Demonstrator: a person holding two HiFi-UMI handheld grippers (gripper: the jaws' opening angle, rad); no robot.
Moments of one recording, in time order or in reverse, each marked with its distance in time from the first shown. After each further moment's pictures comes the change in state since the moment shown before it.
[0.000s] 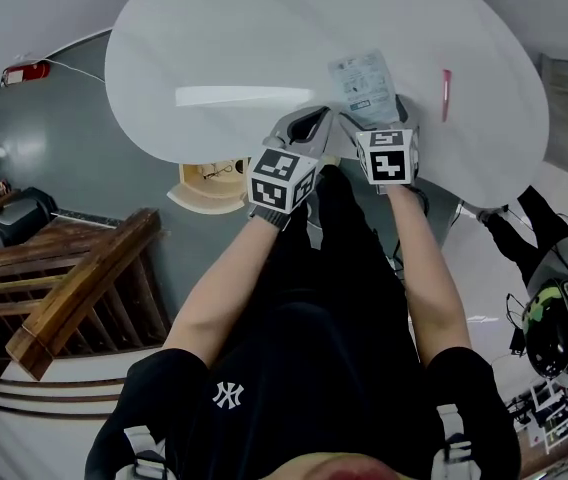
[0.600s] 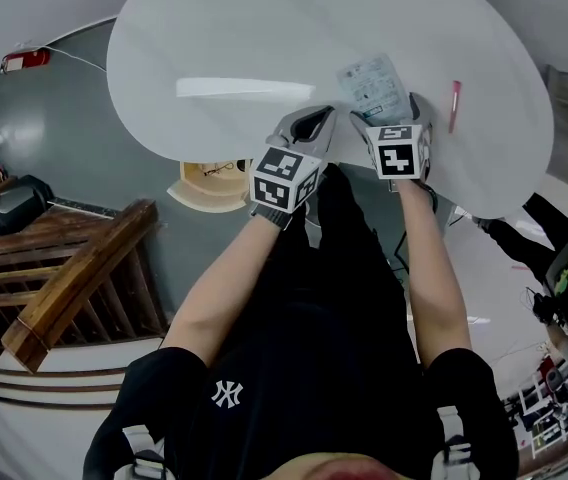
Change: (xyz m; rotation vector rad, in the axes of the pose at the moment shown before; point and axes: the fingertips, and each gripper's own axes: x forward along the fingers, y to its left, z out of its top) left arm 0.007 0.016 0.004 -0.026 0.003 0.014; right arm 0.015 -0.017 0.007 -0.072 0.089 -0.011
